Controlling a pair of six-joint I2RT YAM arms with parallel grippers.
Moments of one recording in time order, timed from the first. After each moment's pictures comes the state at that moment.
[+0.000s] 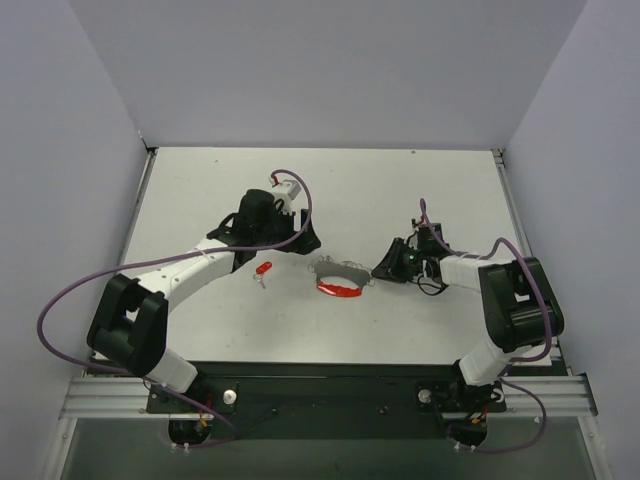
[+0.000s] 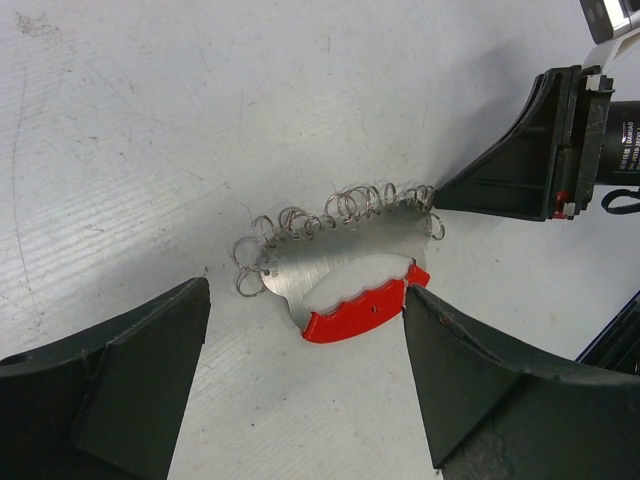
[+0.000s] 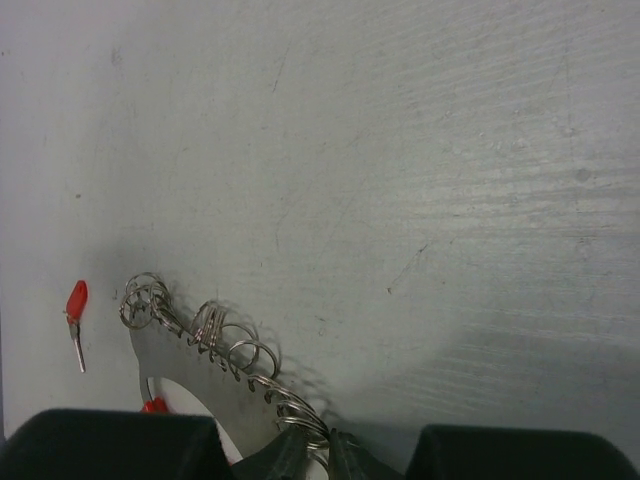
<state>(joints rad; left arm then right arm) -0.52 1.52 1.01 -0.07 0.27 -0.36 0.22 1.63 0.64 0.10 -0.47 0.59</state>
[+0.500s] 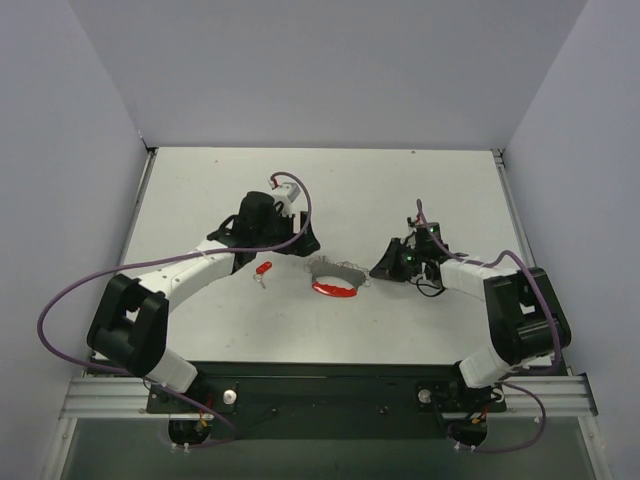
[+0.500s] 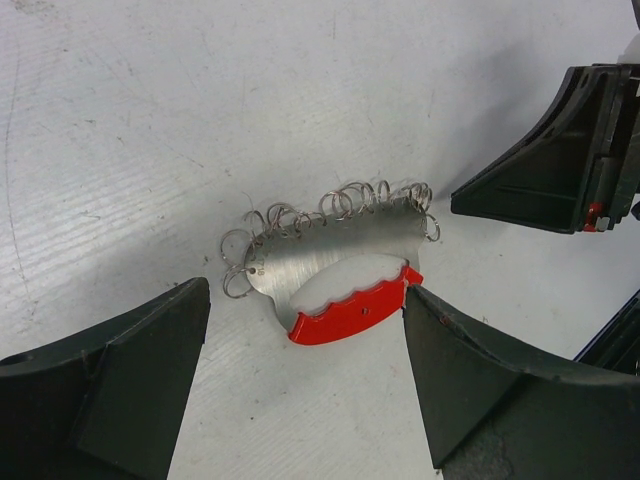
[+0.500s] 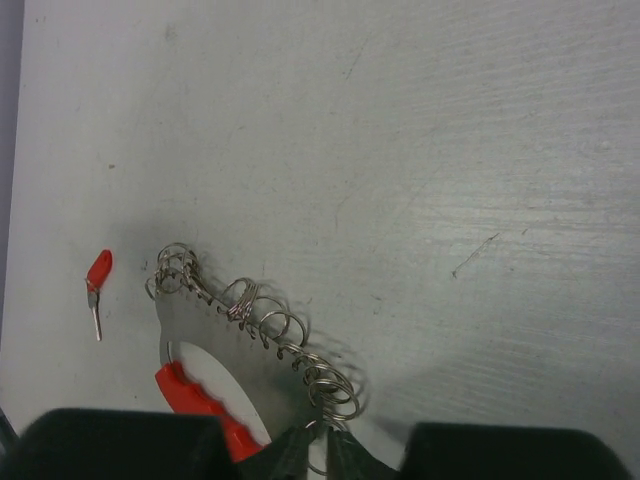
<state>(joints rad) -0.52 1.52 0.99 -0.07 0.27 -0.37 0.25 1.56 0.63 0.08 -0.47 0.55</state>
